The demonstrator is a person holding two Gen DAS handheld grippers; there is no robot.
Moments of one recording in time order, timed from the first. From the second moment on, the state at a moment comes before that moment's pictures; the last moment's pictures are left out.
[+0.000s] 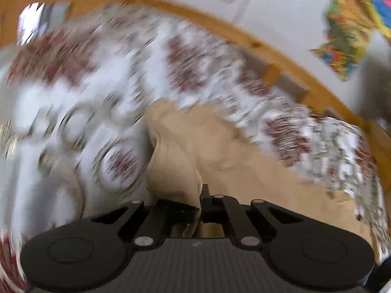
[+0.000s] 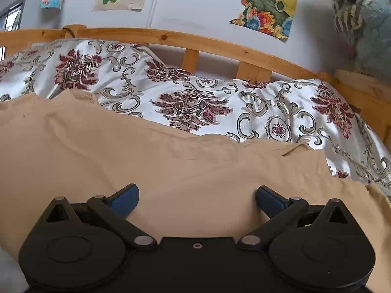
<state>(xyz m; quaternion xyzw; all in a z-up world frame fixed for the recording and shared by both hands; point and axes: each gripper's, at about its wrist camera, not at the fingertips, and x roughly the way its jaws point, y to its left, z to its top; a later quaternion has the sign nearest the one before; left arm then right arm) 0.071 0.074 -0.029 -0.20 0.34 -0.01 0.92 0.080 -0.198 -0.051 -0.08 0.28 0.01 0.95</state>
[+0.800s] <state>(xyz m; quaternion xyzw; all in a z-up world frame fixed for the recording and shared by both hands) 0.055 -0.172 0.044 0.24 0.30 -0.35 0.86 0.060 -0.436 0.001 0.61 0.26 0.13 0.74</state>
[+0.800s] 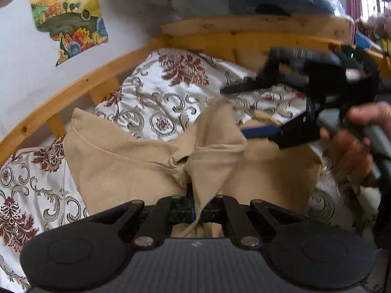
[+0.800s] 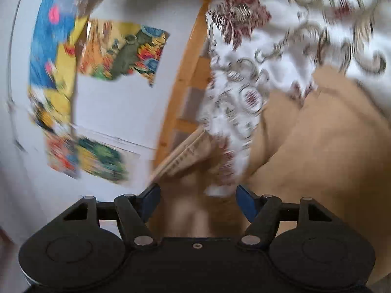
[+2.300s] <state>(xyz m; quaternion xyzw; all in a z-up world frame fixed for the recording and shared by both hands) 0.048 -0.108 0.028 0.10 0.33 -0.43 0.83 0.062 -0.412 0.020 0.07 0.33 -0.02 0.94</state>
